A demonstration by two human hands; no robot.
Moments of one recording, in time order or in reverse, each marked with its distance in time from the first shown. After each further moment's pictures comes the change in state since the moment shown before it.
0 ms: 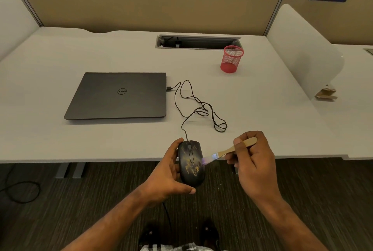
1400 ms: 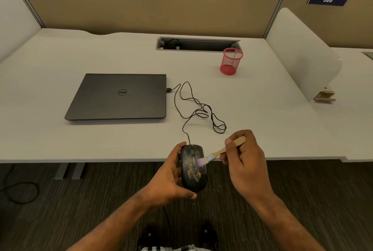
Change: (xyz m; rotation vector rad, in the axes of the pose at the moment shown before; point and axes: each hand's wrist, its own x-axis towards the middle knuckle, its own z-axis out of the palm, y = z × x) left_hand -0.003 0.002 0.011 -0.004 -0.016 -0.024; right_hand 0.003 -0.001 0.007 -0.186 -0.047 -0.036
